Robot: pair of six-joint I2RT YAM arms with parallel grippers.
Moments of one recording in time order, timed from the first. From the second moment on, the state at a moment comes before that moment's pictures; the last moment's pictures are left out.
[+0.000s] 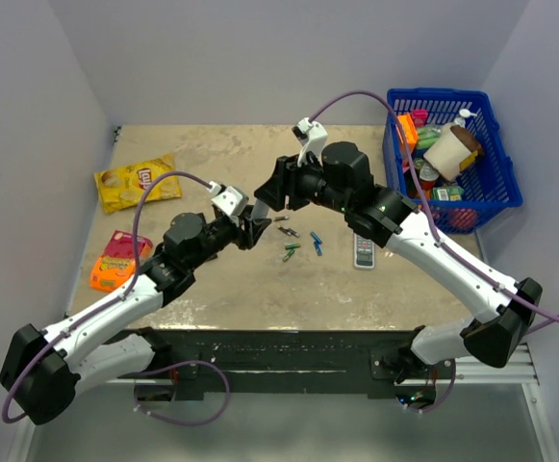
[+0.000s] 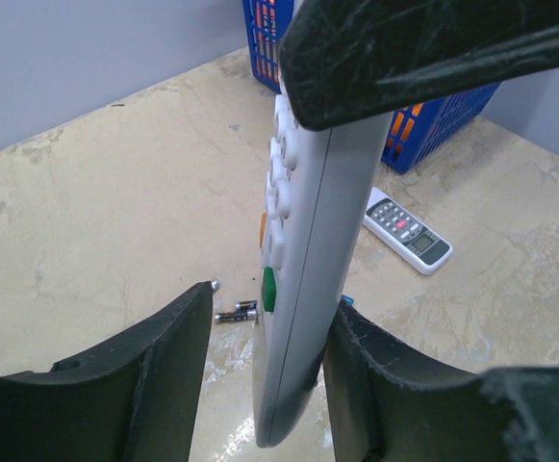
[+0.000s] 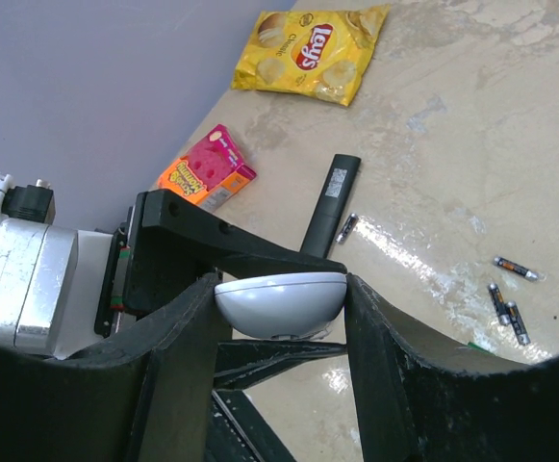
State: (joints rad) left arm -0.67 1.00 0.63 0.33 0.11 -0.05; right arm 0.80 1.38 1.45 -0.35 -0.10 0.44
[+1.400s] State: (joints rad) left arm -0.67 0.83 0.33 0.58 -0.16 -0.31; right arm 0.80 1.33 1.21 0.01 -0.05 0.83
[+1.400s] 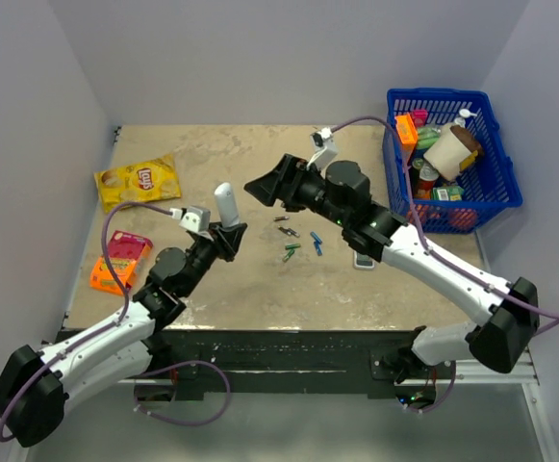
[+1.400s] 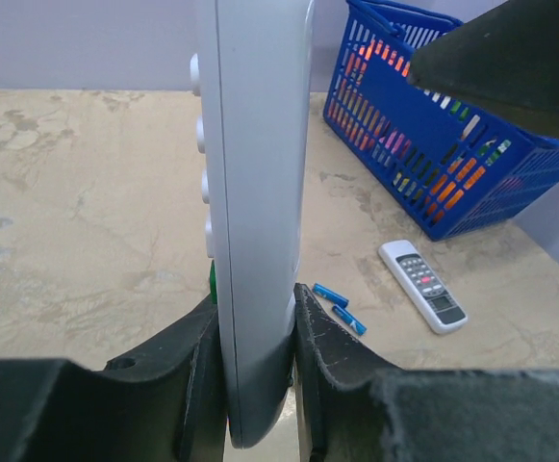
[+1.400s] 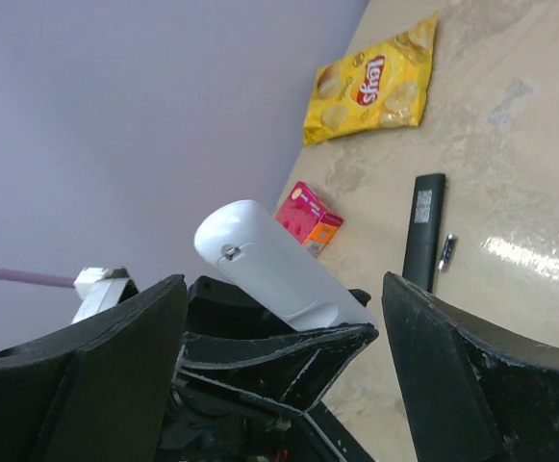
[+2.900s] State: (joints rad) left arm -0.67 0.88 0.55 0.28 0.13 -0.30; right arm 0.83 1.17 1.11 0.05 -0.52 -0.56
